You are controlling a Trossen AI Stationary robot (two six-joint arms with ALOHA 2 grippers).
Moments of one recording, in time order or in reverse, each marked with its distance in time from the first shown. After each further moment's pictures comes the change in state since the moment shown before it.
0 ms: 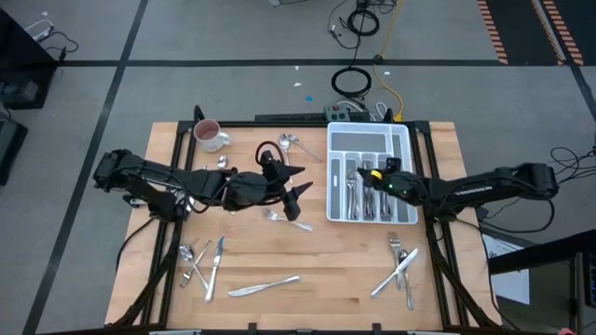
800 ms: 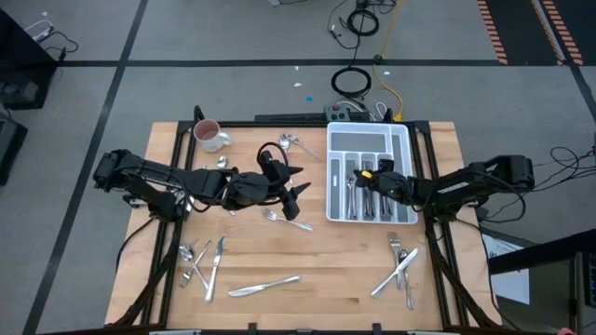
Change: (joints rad) left arm 0.005 0.000 0.000 -0.057 0.000 0.001; right arm -0.049 0.328 0.004 0.181 -0.032 0.018
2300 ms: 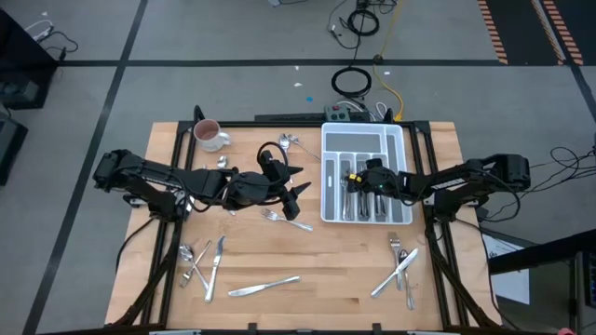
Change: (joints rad) left arm 0.001 0.000 0.000 0.004 0.000 0.000; right arm -0.039 0.007 0.134 -0.227 -0.179 -0.131
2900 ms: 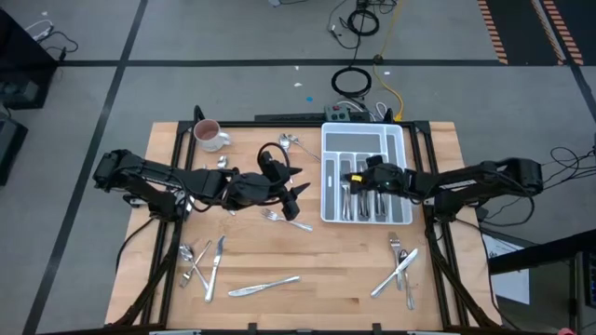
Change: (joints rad) left arm 0.000 0.000 0.000 -0.033 0.001 -0.029; right arm 0.000 -0.143 0.015 -0.057 -0.051 -0.176
